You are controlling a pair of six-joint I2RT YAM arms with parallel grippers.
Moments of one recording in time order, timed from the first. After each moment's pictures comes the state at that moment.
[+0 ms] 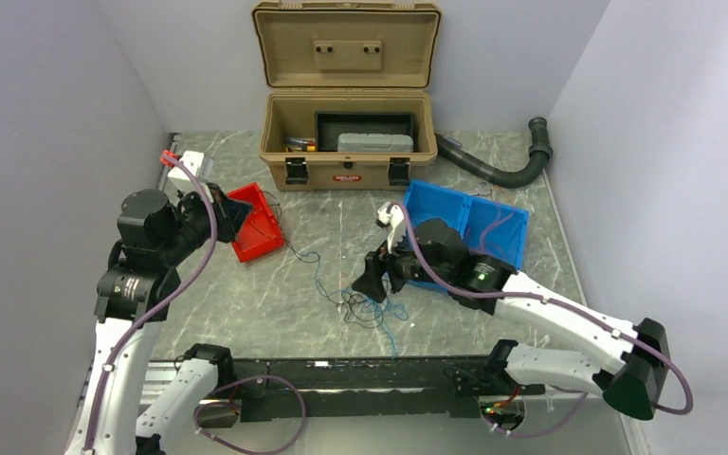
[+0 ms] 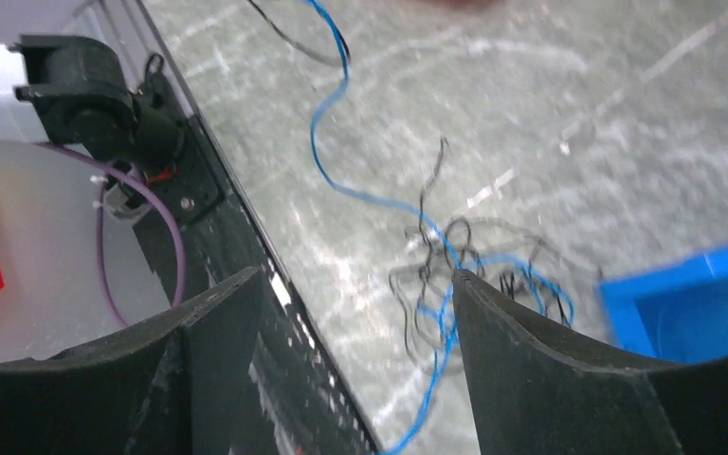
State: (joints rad) left arm -0.14 0.75 1.13 -0.62 0.31 -0.22; right arm 0.93 1.02 0.85 -0.31 -0.21 0.27
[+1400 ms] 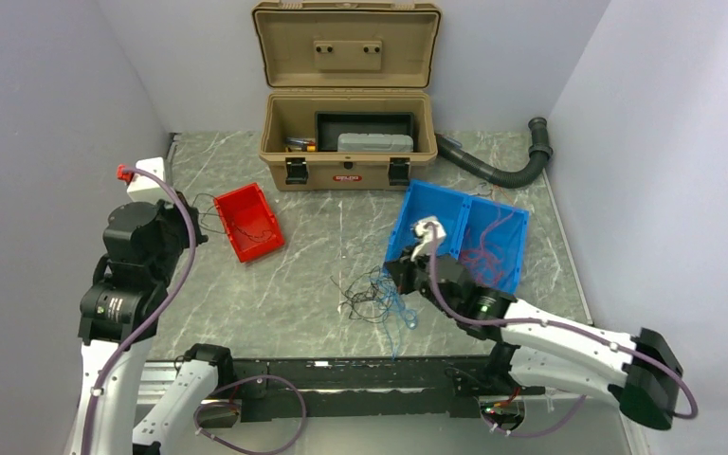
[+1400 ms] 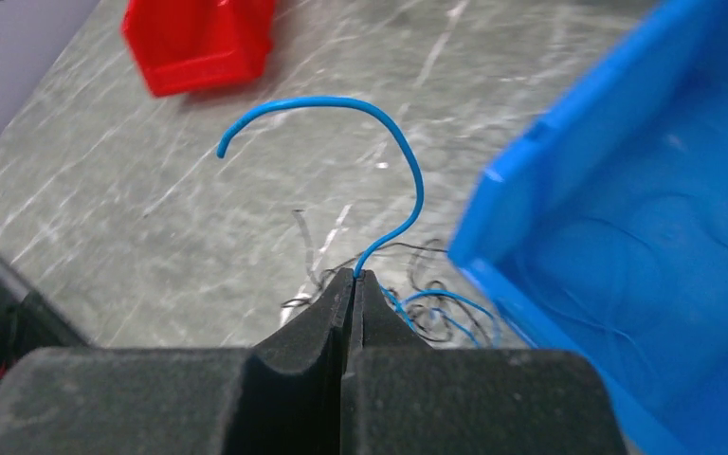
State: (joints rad) left arm -0.14 0.71 1.20 -0.79 -0.20 -0.21; right arm 1.01 0.96 0.51 0.11 0.30 0.42
